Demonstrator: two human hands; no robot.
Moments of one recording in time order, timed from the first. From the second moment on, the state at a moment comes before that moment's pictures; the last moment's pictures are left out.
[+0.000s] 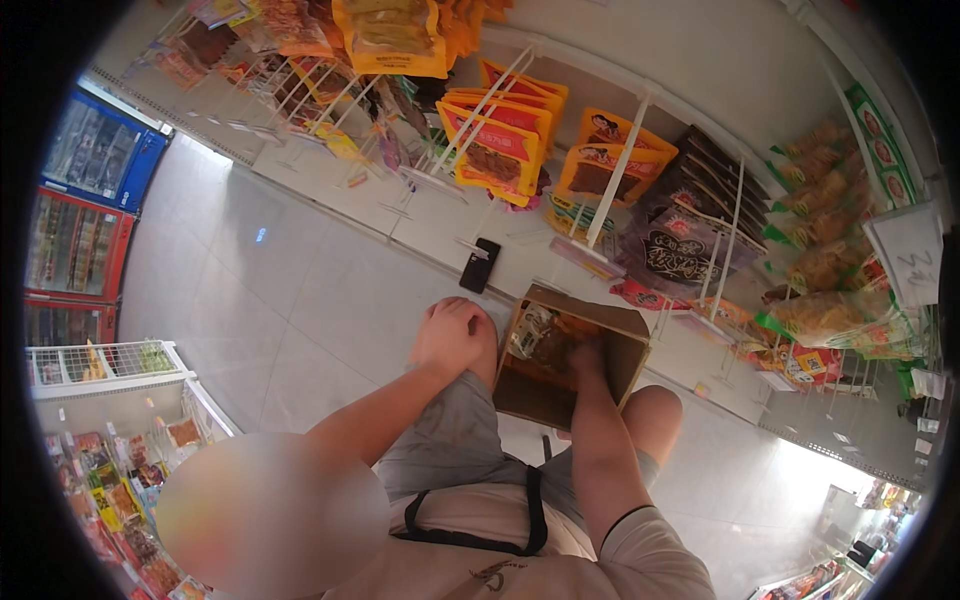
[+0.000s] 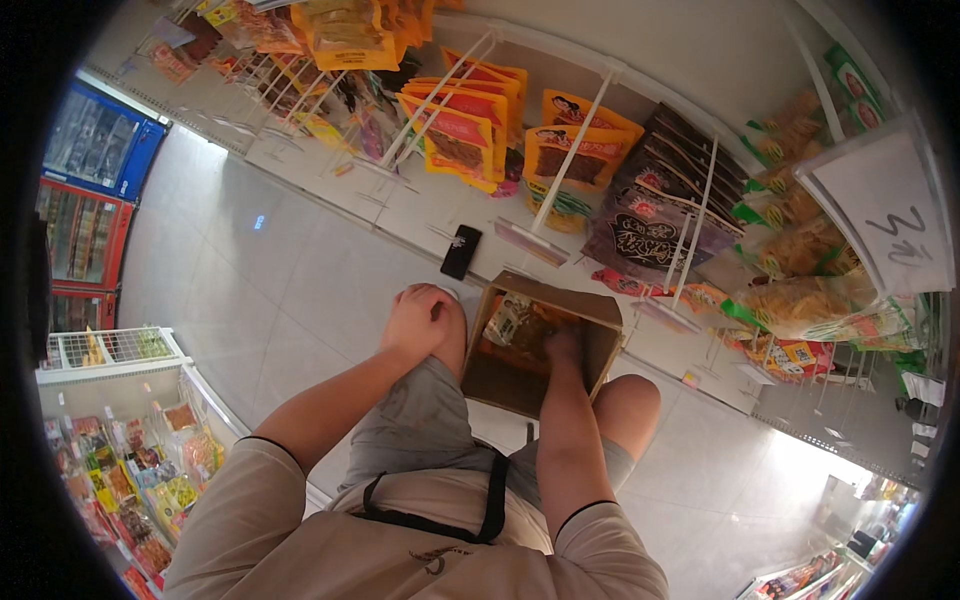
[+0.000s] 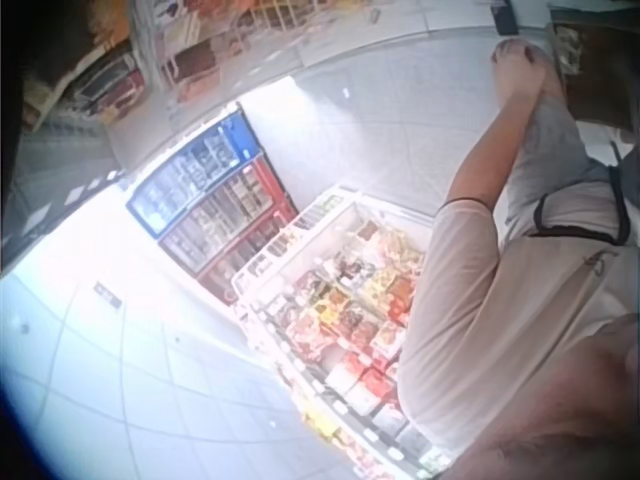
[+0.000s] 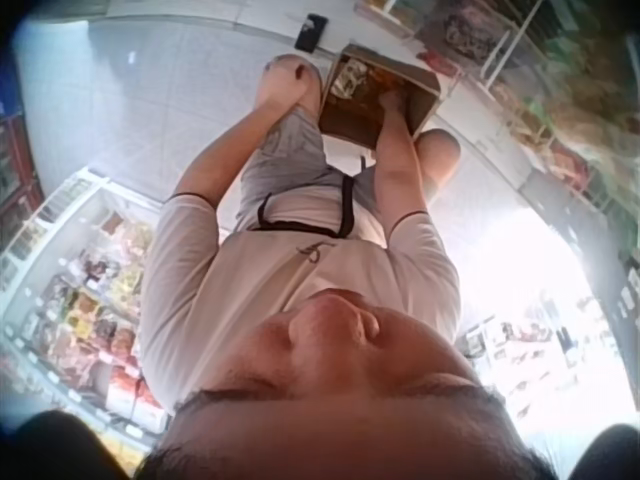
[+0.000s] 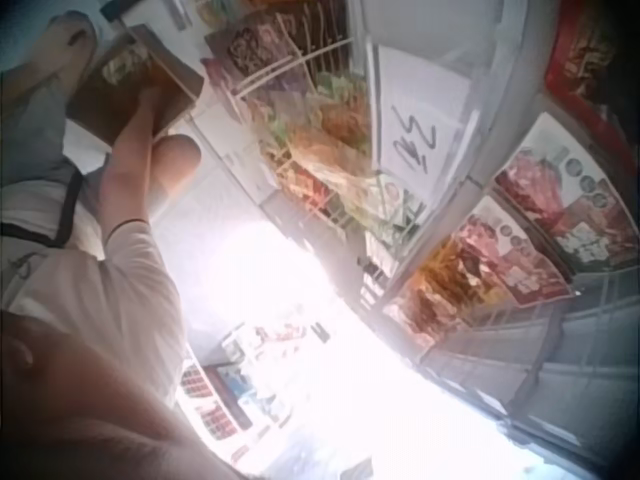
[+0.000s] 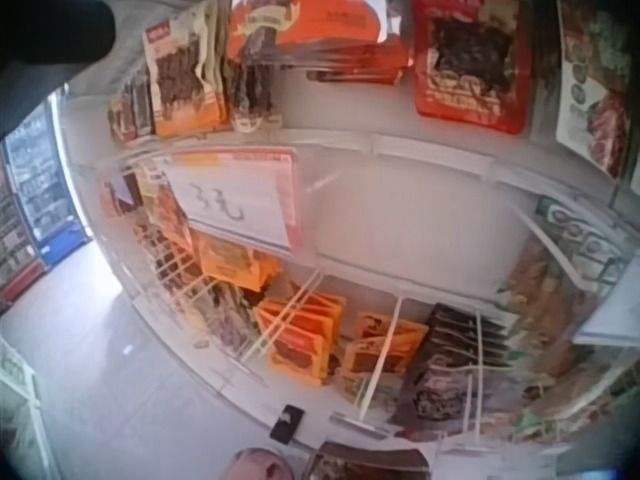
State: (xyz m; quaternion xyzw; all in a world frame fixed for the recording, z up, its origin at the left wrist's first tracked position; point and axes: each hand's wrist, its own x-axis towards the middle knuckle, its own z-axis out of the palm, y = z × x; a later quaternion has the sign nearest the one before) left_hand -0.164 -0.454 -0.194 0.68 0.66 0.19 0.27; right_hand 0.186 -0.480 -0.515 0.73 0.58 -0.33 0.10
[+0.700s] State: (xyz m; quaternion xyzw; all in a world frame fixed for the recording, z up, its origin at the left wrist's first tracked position) left_hand -0.161 -0.456 -0.186 0.69 0.66 0.19 0.24; right_hand 0.148 -0.468 -0.400 0.75 0.49 -0.39 0.22
